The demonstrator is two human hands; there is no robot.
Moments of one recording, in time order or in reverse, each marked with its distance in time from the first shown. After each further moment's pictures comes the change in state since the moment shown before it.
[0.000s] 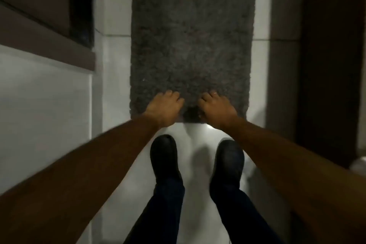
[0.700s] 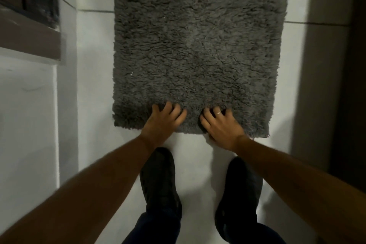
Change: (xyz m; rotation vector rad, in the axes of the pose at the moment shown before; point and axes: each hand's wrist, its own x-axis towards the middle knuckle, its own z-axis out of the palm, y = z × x) left_hand 0.069 -0.019 0.153 0.320 0.065 0.041; right_hand 0.062 0.029 0.143 -0.386 -0.078 -0.125
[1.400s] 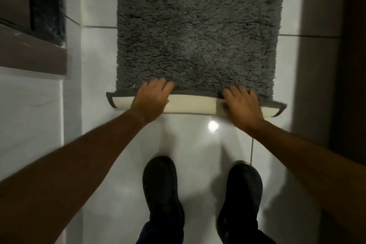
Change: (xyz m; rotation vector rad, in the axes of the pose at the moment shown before) left_hand 0.029 -0.088 -0.049 -0.330 0.295 -0.134; right_hand 0.006 0.079 -0.050 0.385 0.259 0.365
